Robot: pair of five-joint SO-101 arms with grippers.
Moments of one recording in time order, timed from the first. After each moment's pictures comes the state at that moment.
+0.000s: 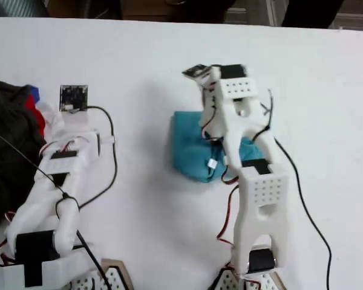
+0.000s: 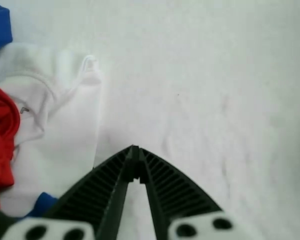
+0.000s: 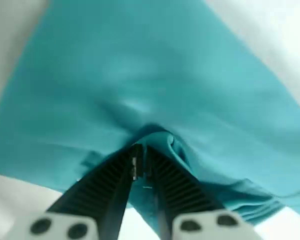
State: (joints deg) left arm -15.1 -12.5 56.6 13.8 -3.5; right arm -11.3 40.1 -34.1 99.7 30.6
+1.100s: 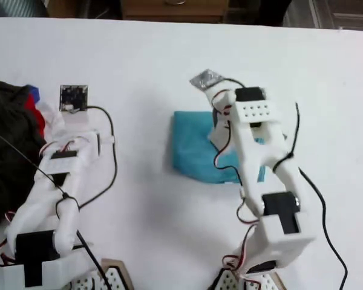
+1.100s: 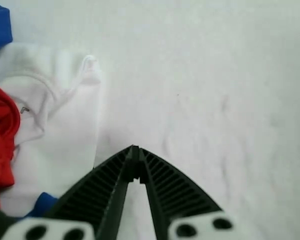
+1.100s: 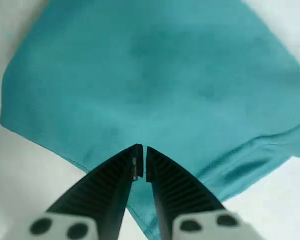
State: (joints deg) left arm -15.1 -12.5 56.6 13.8 -3.5; right arm -10.9 10.0 5.5 81.8 31.9
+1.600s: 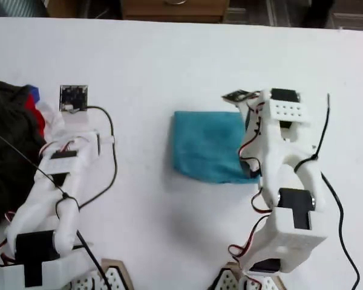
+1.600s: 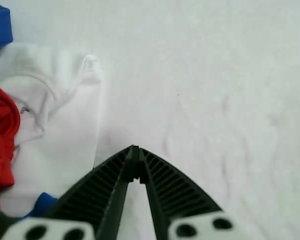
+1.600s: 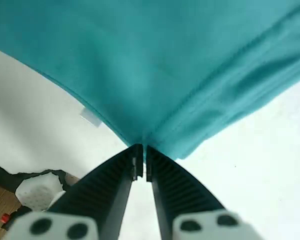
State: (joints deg) left arm -15.1 -12.5 56.6 13.8 -3.5; right arm 1.9 11.0 5.7 95.7 39.2
